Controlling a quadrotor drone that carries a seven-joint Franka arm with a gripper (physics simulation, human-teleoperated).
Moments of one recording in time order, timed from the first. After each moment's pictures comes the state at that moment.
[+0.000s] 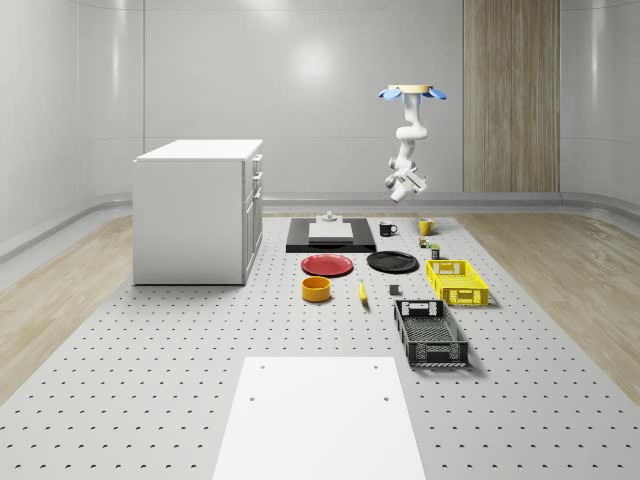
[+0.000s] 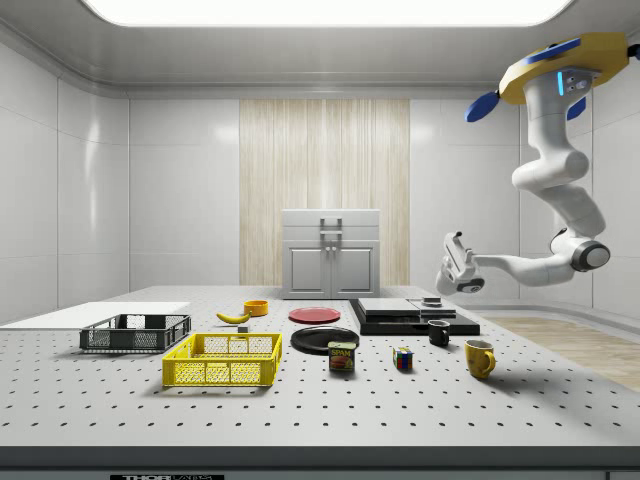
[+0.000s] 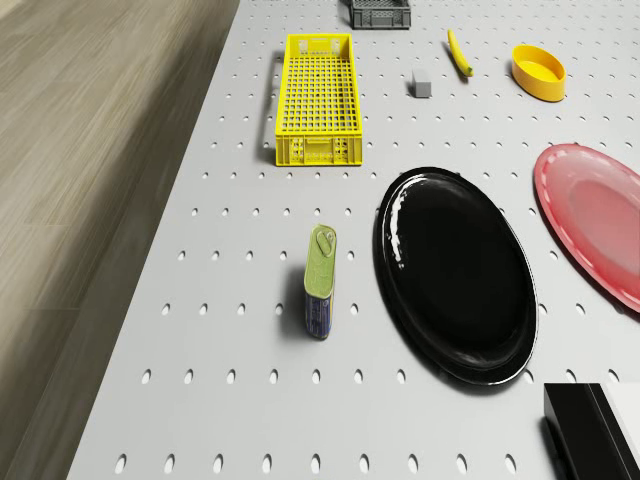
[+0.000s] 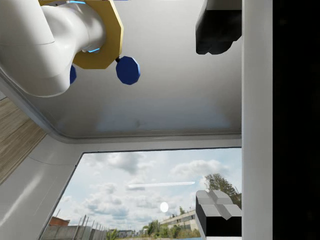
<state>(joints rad) -0.15 -0.76 0.44 -2.21 -0.63 1.42 0.88</state>
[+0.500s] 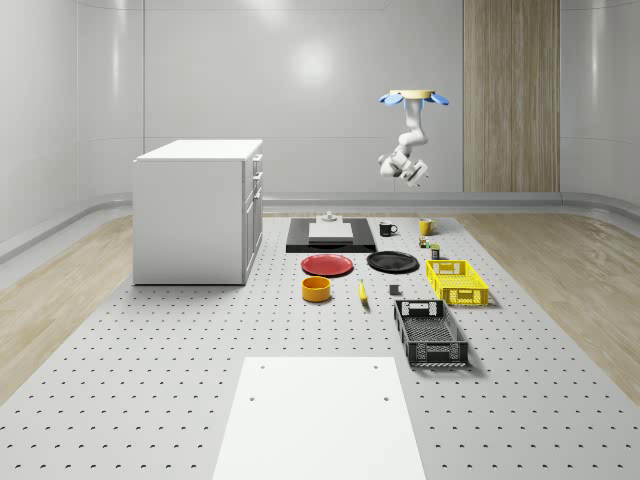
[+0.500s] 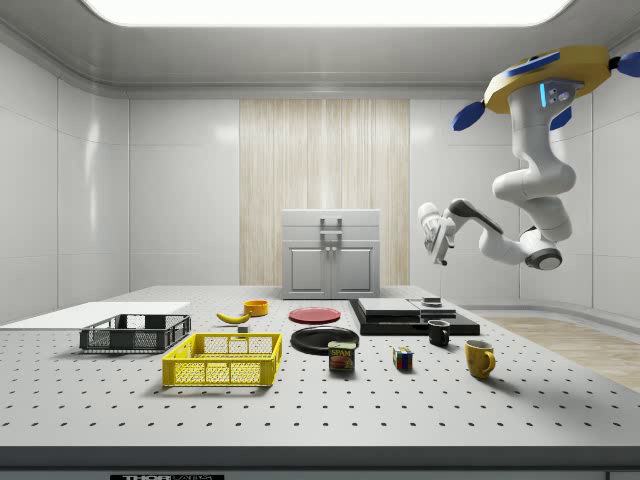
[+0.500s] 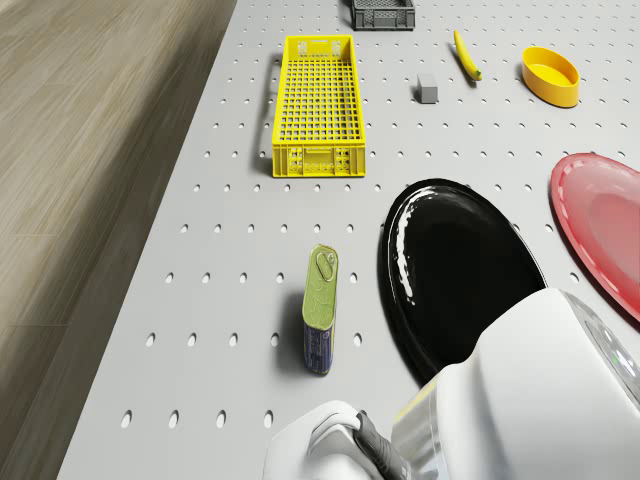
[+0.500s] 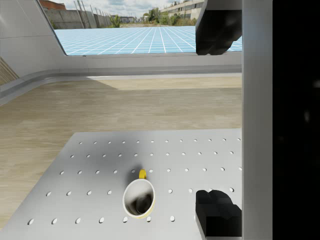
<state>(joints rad) -0.56 -0.89 1.00 -2.76 -1.65 1.34 1.24</state>
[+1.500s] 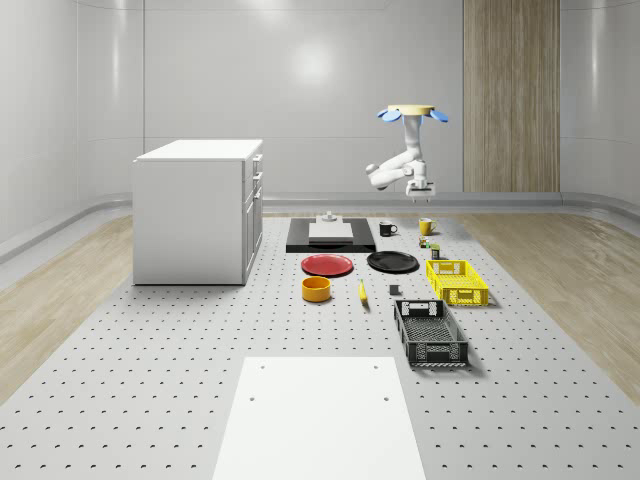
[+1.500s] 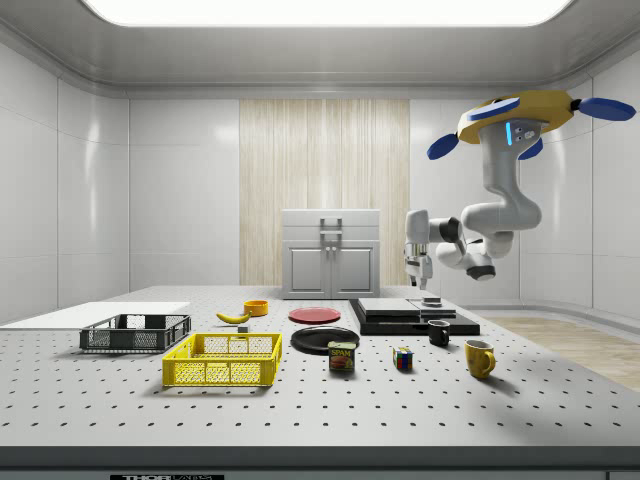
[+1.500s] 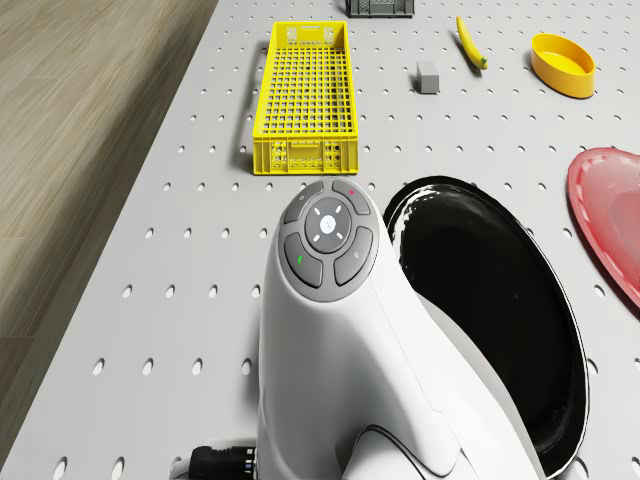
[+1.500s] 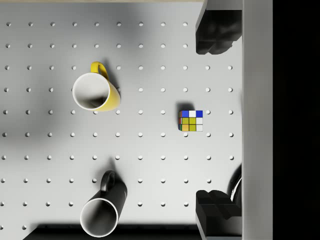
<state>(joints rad) -1.03 -1.07 1.26 -2.90 -1.98 1.17 1.57</state>
